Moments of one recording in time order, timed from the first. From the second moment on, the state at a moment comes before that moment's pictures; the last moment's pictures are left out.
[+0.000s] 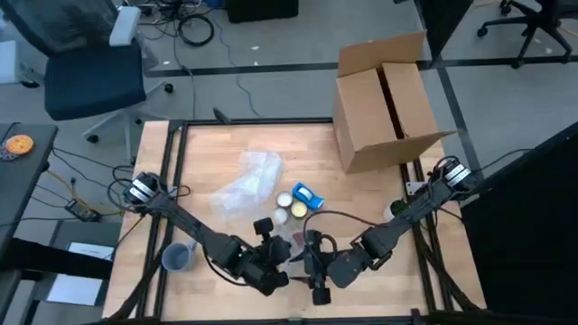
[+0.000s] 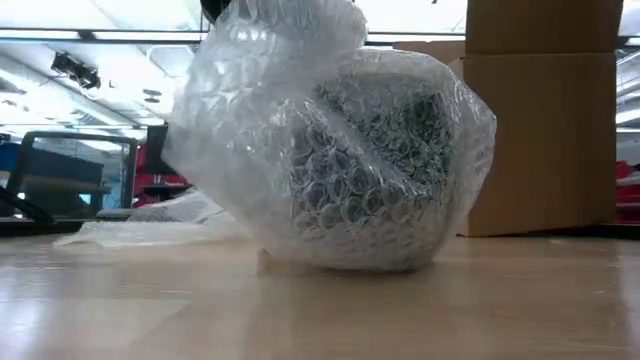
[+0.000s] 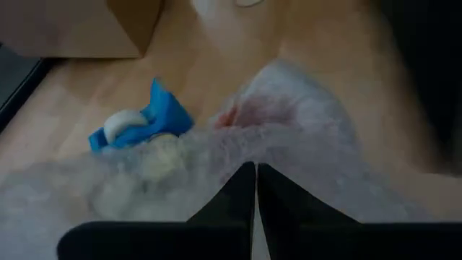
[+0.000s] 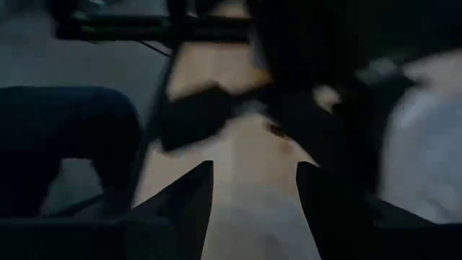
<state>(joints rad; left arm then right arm) -0.59 1.86 1.45 -0.54 -0.77 -0.52 0.63 1.77 1.33 -0.13 0.54 0.33</state>
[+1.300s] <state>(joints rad) -0.72 1.86 1.61 -0.83 -0.66 -0.42 0.57 1.85 1.35 -0.34 0.59 0.39</state>
